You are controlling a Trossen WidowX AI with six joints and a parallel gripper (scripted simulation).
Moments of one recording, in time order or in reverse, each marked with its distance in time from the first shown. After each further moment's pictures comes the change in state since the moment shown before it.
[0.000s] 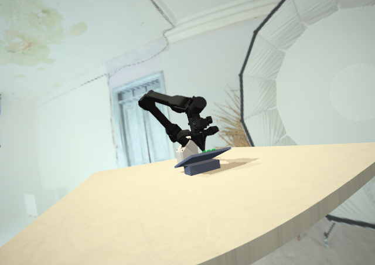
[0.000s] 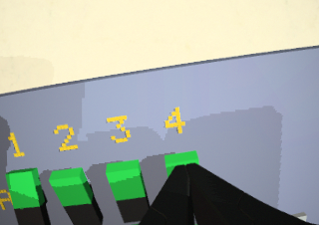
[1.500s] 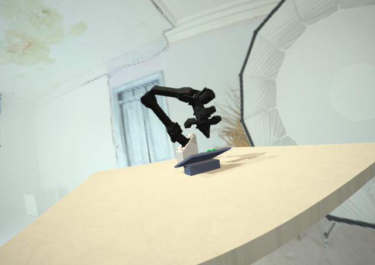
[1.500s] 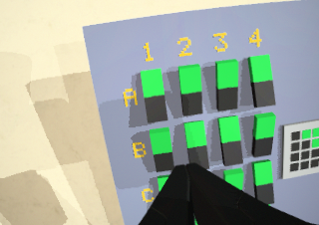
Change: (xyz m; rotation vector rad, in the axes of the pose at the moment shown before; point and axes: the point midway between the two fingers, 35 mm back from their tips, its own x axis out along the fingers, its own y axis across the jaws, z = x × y) arm -0.064 0.064 -0.032 -0.011 -0.033 0.018
